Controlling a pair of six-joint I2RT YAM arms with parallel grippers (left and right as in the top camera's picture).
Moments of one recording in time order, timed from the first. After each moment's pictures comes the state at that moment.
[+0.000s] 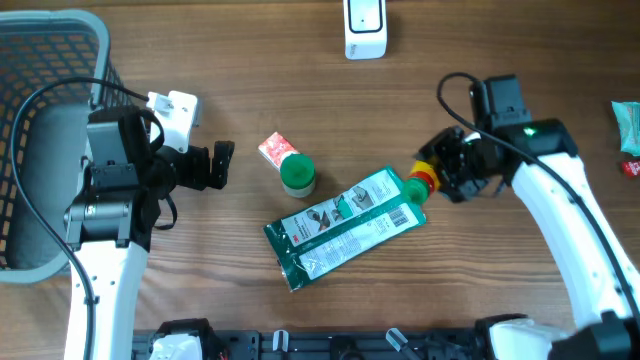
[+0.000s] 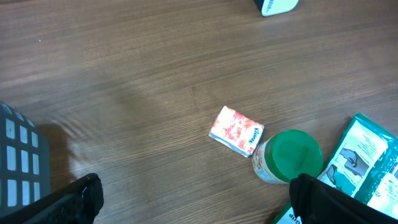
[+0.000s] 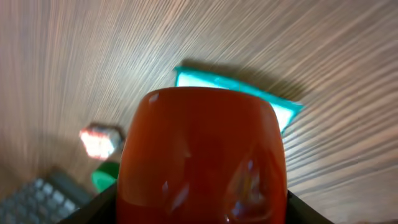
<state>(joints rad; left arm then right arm) 0.06 1.10 1.02 -0.71 0.29 0.21 0.16 1.43 1.18 -1.04 -0.29 1.10</state>
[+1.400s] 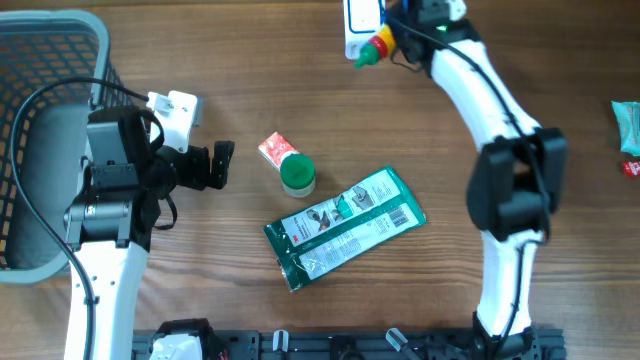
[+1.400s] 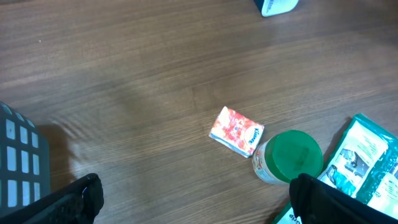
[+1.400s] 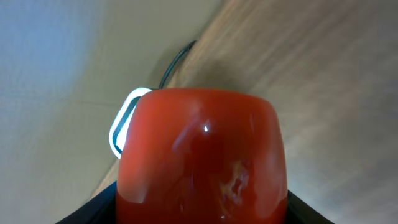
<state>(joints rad) 0.06 1.10 1.02 -0.71 0.29 0.21 0.26 2.29 2.00 -0.48 0.14 1.10</state>
